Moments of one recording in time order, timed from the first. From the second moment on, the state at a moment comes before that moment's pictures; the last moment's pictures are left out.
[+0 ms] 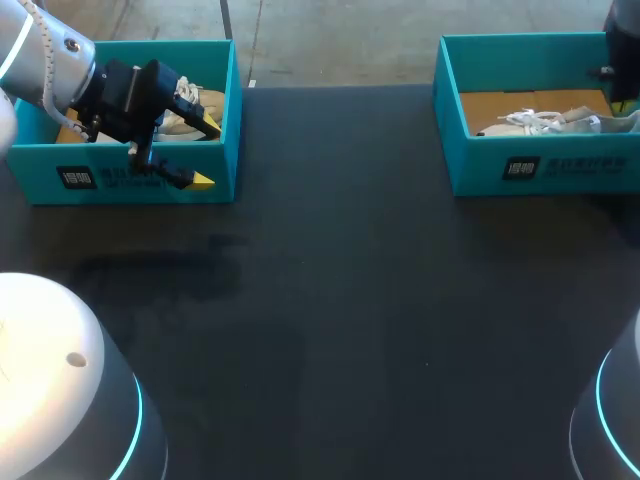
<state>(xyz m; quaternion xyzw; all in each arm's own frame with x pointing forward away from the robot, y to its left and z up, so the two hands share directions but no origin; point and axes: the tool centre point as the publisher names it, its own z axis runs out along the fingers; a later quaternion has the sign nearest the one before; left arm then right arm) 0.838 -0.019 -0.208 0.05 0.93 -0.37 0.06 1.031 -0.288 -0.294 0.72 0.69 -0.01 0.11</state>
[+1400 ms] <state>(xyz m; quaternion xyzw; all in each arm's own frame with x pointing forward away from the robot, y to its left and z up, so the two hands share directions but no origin) 0.838 -0.019 -0.208 0.05 0.93 -0.37 0.06 0.949 -0.217 -0.210 0.32 0.94 0.08 0.04</state>
